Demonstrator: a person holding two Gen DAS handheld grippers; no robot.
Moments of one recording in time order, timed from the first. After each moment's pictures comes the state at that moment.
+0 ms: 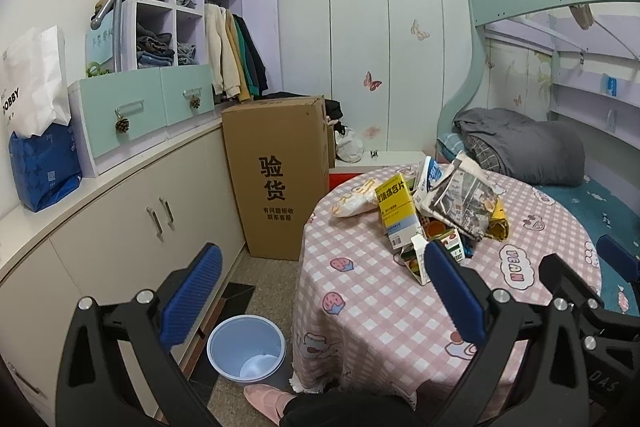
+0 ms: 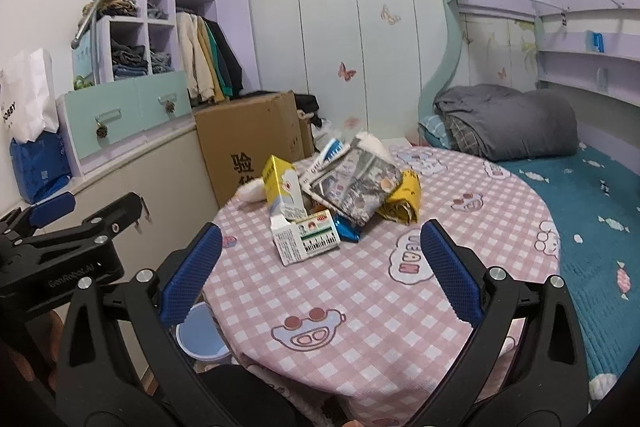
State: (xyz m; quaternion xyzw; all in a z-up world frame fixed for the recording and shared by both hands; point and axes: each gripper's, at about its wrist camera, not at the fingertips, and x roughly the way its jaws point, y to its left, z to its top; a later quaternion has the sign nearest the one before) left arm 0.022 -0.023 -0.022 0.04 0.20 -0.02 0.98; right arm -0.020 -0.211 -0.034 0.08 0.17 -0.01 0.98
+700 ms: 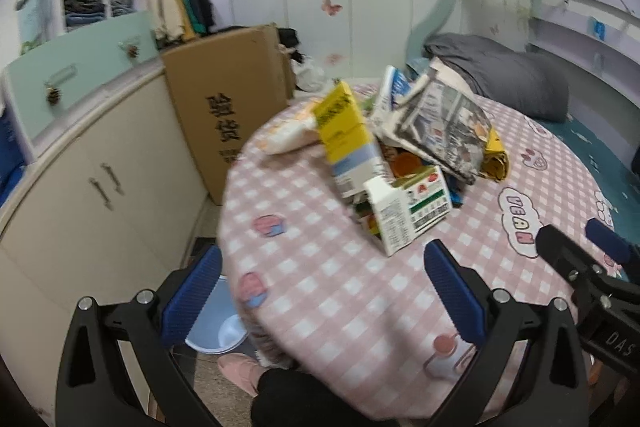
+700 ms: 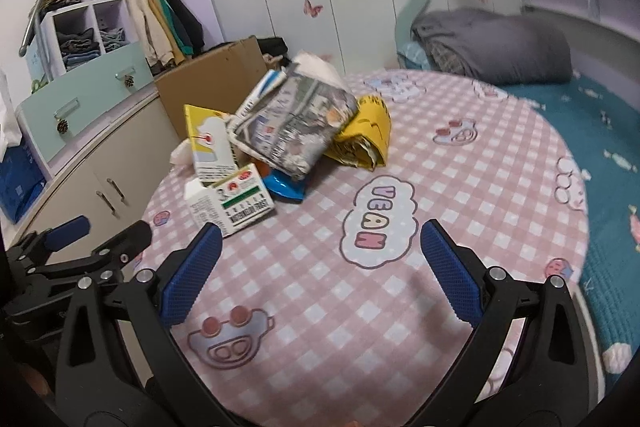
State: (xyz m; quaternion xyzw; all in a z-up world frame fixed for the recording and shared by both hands) left arm 0.115 -0.085 -0.085 0.07 0.33 -0.08 0.94; right arm 0.055 -0.276 -0.091 0.15 0.28 -0.03 0.95
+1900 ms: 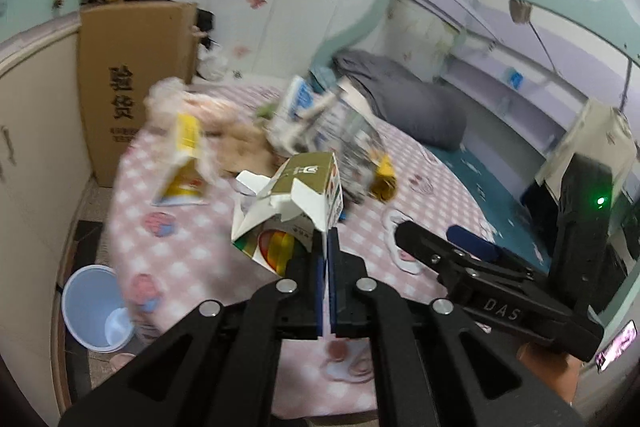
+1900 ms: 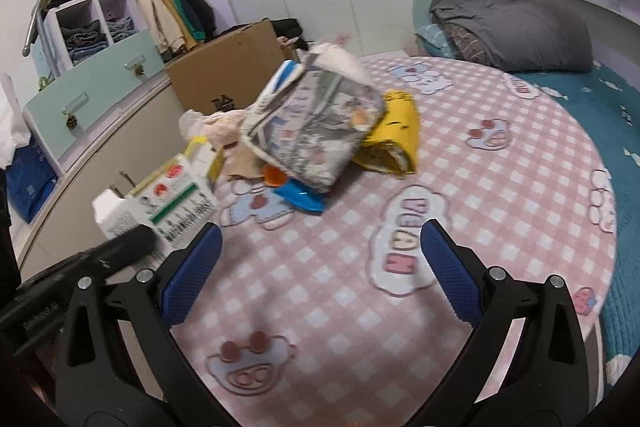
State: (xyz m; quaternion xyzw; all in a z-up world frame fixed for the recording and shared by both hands) left arm 0.116 -0.075 -0.070 -0.08 0.34 -0.27 0.90; right arm 0.089 -0.267 -0.081 0.15 0.31 0.01 0.94
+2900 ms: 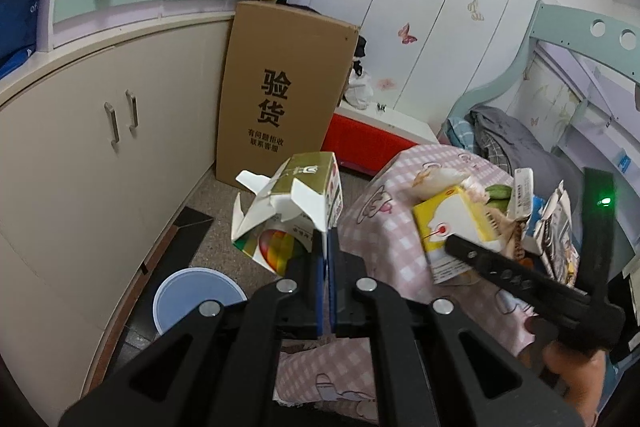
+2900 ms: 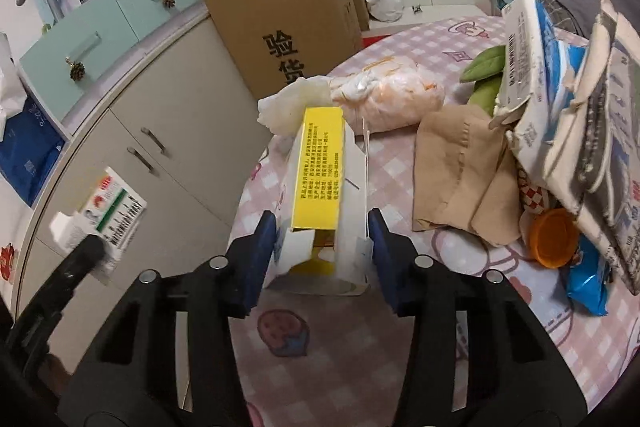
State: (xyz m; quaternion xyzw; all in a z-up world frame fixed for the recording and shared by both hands) left arm 0.206 0.109 -0.096 -0.13 0.33 -0.06 0.93; right arm 0.252 -0.131 -0.113 0.13 0.40 0.09 0.90
